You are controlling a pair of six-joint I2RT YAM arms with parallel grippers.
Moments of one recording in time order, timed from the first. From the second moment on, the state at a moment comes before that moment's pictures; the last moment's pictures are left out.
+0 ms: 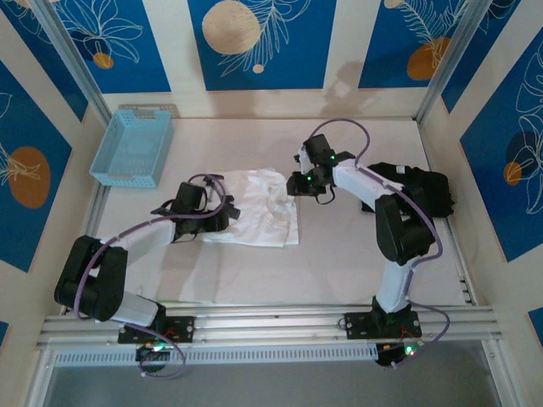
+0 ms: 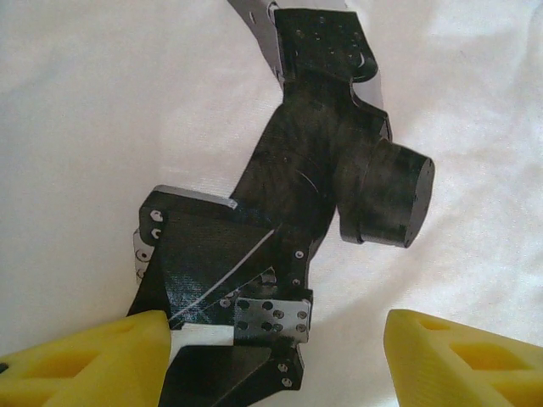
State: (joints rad) left arm -0.36 1.44 0.71 -0.24 0.13 -0.36; right arm 0.43 1.86 1.36 -0.60 -0.35 0.33
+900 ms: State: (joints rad) left arm -0.36 1.41 0.71 -0.24 0.13 -0.36; right arm 0.38 2.00 1.36 -0.45 -0.58 0.45
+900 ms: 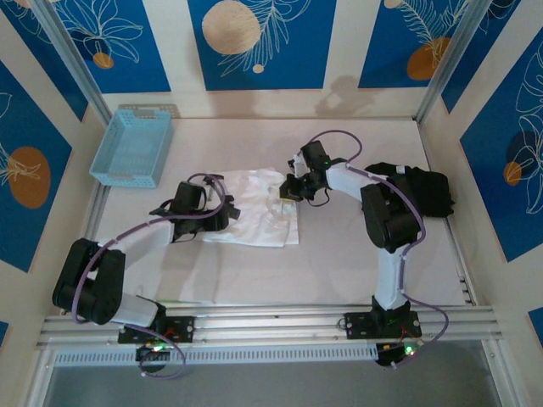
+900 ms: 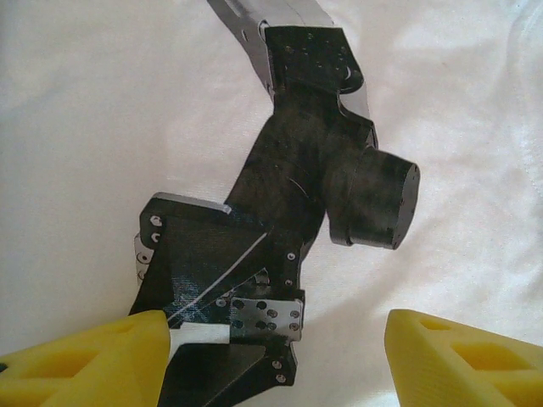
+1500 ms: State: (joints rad) left arm -0.36 1.42 0.70 -0.25 0.08 -0.33; right arm 0.34 2.03 1.43 -0.69 -0.37 0.43
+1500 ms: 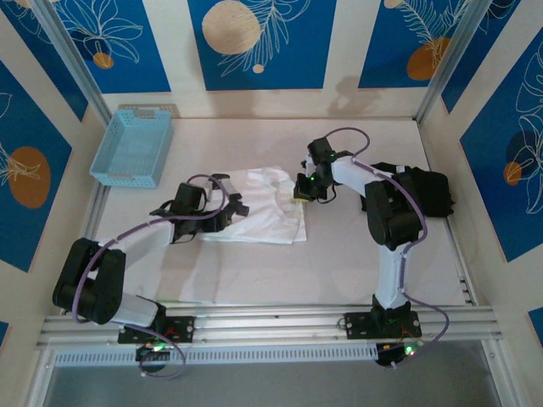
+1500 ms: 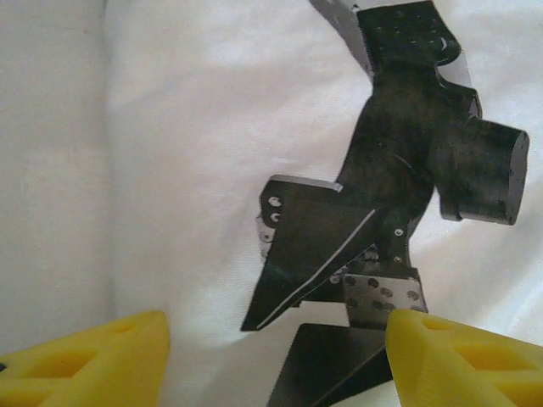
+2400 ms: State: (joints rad) left arm -0.28 2.06 1.41 -0.32 0.24 -0.30; right arm 0.47 1.78 1.03 -0.52 -0.40 0.55
